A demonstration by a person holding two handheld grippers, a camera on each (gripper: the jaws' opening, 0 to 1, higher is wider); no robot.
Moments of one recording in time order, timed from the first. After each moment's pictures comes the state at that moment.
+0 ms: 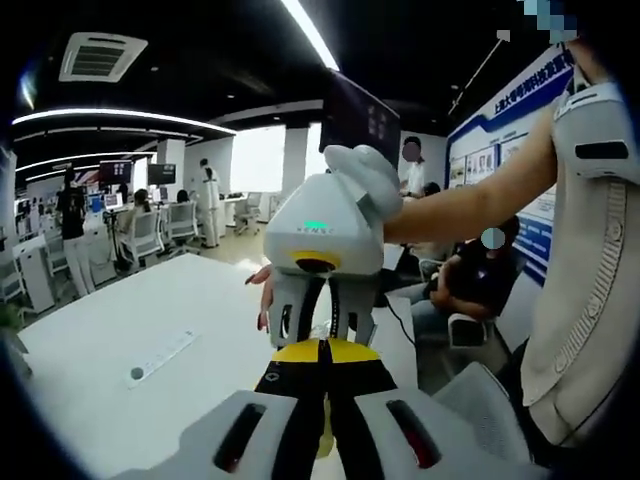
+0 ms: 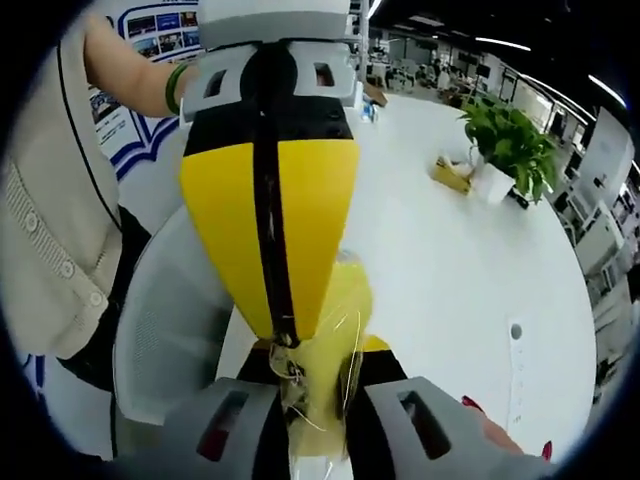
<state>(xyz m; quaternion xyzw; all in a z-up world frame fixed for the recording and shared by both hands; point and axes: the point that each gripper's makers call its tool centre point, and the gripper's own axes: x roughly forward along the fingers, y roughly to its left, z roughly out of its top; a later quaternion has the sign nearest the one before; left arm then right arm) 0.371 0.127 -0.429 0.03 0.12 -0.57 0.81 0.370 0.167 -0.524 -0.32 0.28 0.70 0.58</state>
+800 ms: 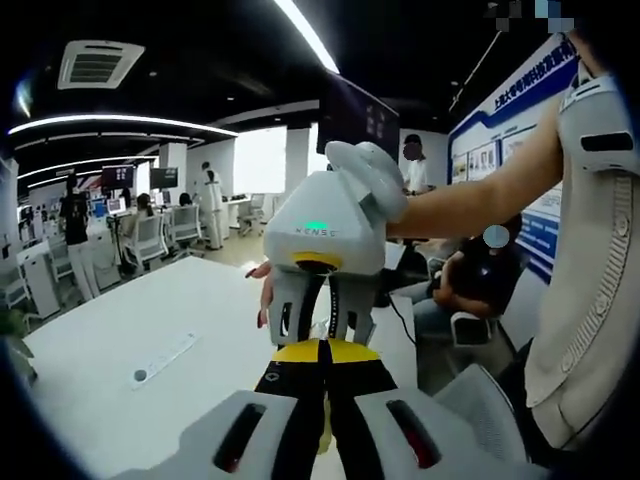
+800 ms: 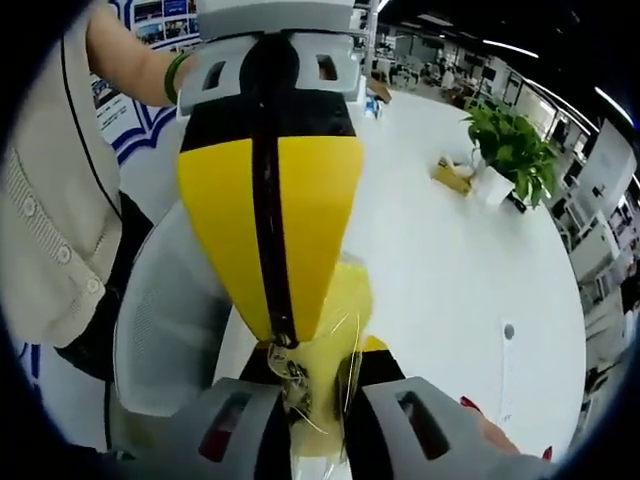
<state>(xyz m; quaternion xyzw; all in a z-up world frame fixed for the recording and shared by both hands) 0.359 0.123 -0.426 0.04 0.12 -0.56 0.82 0.364 0.158 -0.522 -0.36 0.27 0.69 0.57</state>
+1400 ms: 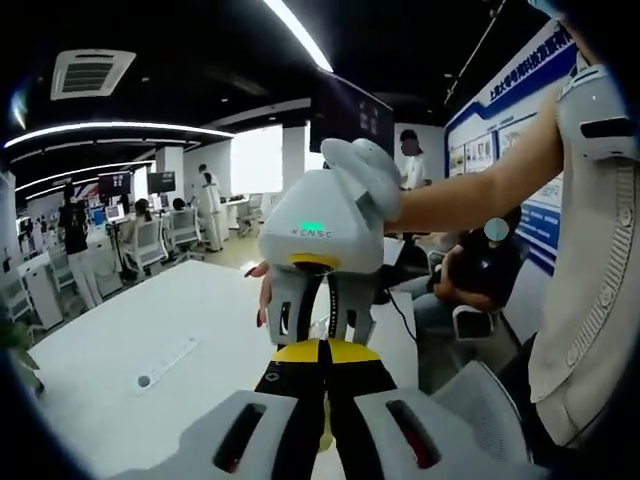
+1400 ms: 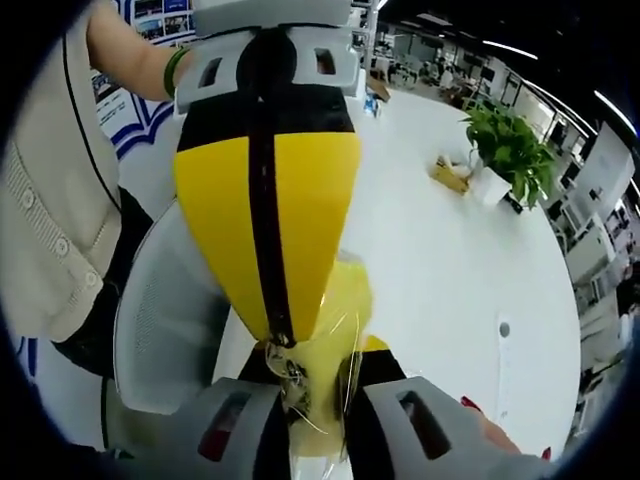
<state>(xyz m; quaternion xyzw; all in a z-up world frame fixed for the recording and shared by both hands) 0.354 0.117 -0.424 0.06 0.11 -0.57 0.81 0.358 0.152 -0.519 -0.36 0.27 0.69 0.57</state>
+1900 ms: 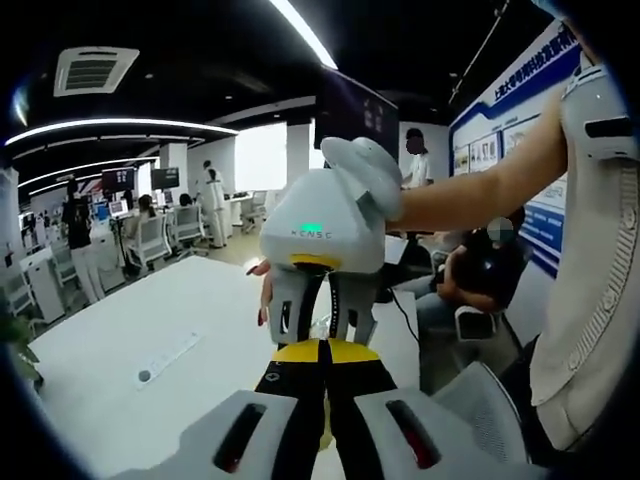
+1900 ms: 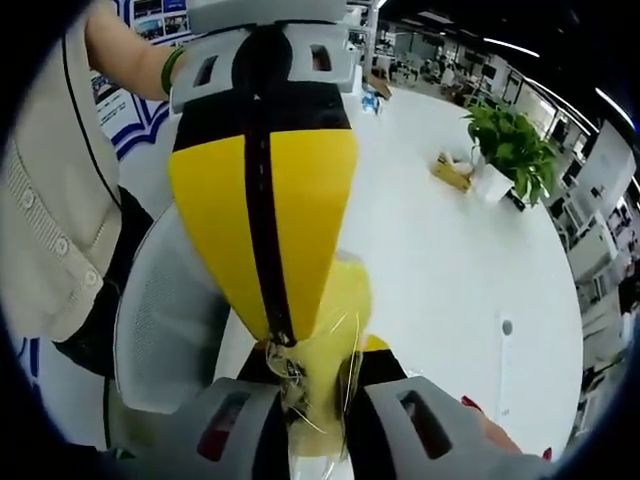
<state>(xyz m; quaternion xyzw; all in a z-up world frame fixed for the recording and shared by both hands) 0.361 0.119 -0.427 0.05 0.13 -0.55 0.82 0.365 0.153 -0.523 -0.36 0.27 0.68 0.57</state>
